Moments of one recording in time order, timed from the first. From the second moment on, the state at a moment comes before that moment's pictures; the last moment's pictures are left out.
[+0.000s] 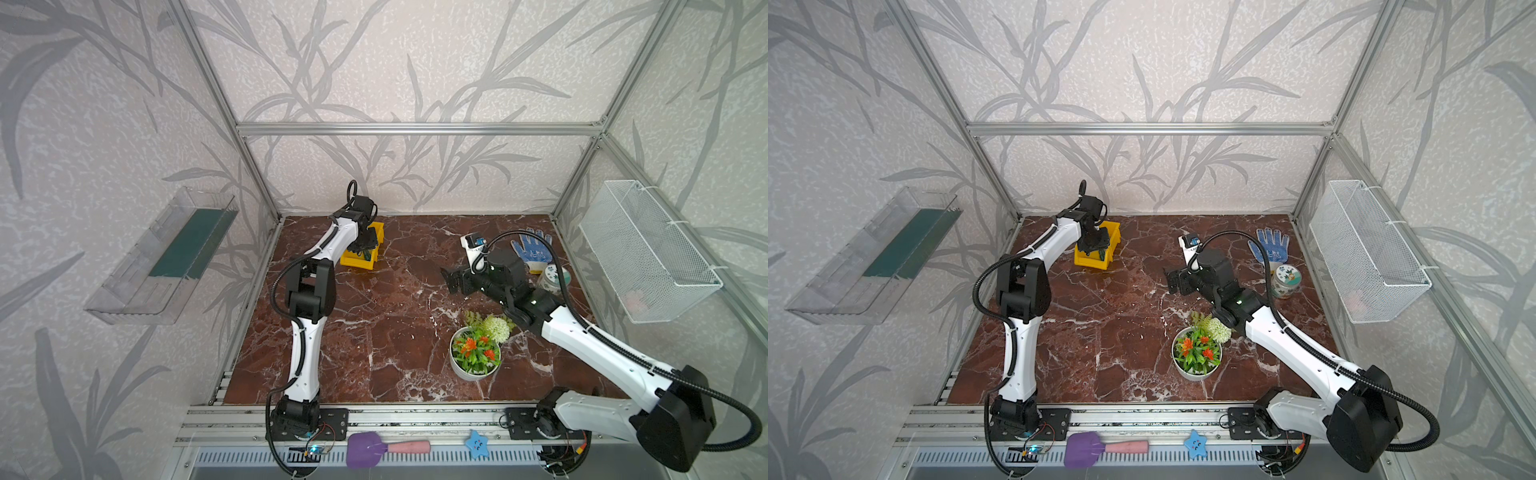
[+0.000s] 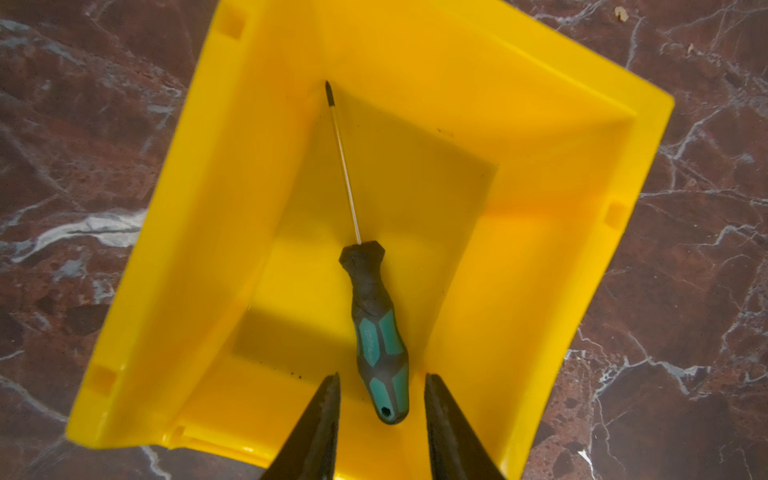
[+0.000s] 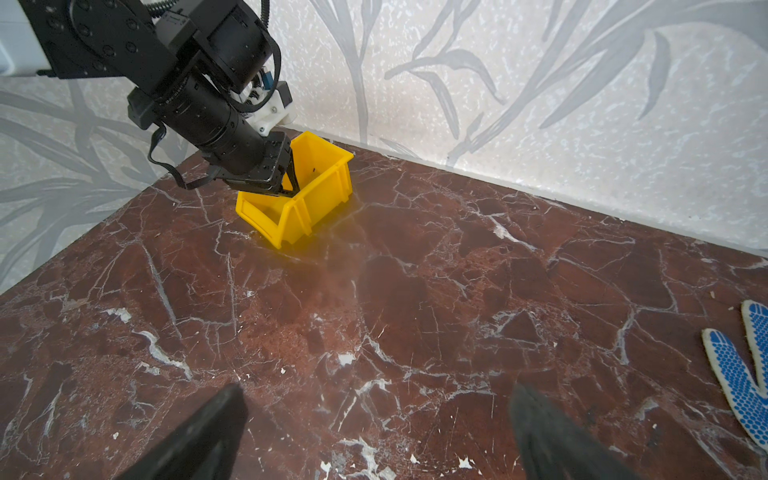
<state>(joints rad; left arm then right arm) -0.22 2.30 2.03 -0.89 -0.08 -0.41 0.62 1.20 0.93 -0.14 0.08 0.12</state>
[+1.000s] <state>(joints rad) -0.22 1.42 1.21 -0.38 -0.47 -0.29 0.31 1.08 0.74 -0.16 0.41 0.23</state>
